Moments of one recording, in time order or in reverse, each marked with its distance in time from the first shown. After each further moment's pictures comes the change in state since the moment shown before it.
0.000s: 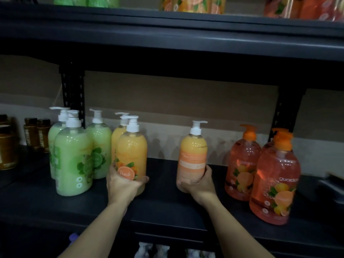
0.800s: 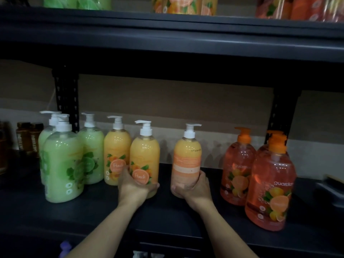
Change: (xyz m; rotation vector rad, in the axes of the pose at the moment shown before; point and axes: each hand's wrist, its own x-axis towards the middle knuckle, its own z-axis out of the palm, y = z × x) left_hand -0.019 0.026 0.036 0.044 -0.163 -0.016; right_hand 0.001 0.001 -0.003 -0.087 0.032 -0.060
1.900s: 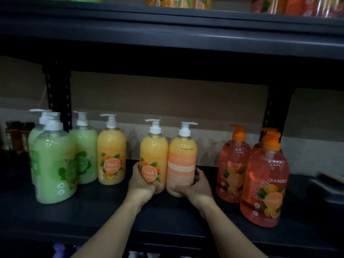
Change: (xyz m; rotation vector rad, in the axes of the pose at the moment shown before) left_hand 0.004 -0.004 0.030 -0.136 -0.247 -0.014; right_hand 0.002 0.004 -0.009 0.154 -0.044 0.115
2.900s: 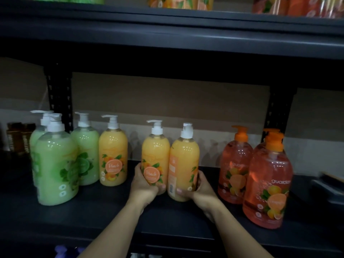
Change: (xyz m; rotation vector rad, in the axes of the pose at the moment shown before) left_hand 0.002 -0.003 0.000 0.005 -0.013 0.014; right_hand 0.002 0.008 -0.011 0.122 -0.214 -0.036
